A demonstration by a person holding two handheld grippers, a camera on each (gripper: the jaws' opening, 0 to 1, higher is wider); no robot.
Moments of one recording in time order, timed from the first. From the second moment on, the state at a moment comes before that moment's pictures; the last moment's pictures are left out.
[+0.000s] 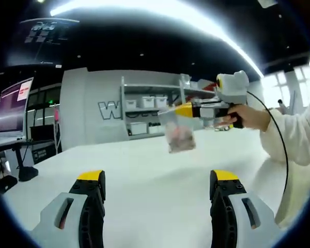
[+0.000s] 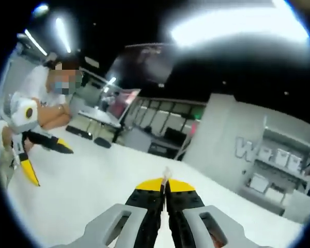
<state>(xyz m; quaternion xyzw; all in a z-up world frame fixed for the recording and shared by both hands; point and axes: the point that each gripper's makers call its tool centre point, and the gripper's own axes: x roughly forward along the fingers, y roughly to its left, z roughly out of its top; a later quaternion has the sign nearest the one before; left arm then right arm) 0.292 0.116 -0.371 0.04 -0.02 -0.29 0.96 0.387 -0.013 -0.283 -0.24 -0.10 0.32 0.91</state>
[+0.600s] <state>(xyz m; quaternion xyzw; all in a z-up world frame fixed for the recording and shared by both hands) 0.288 0.123 -0.375 0.03 -0.02 -0.28 0.96 0.365 -0.003 -0.280 -0.44 -0.17 0.27 0.84</state>
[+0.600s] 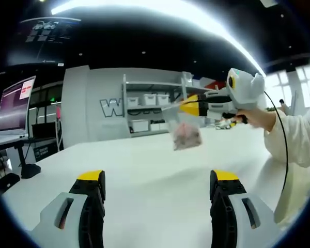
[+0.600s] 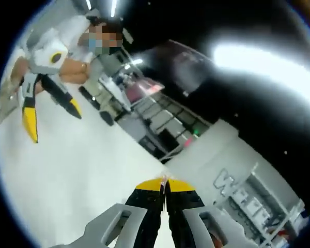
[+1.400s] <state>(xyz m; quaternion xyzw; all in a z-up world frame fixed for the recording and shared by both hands) 0.281 0.121 -0.376 0.05 -0.01 -0.28 0.96 0.312 0.008 -0.281 -0.62 -0.27 0.19 0.71</state>
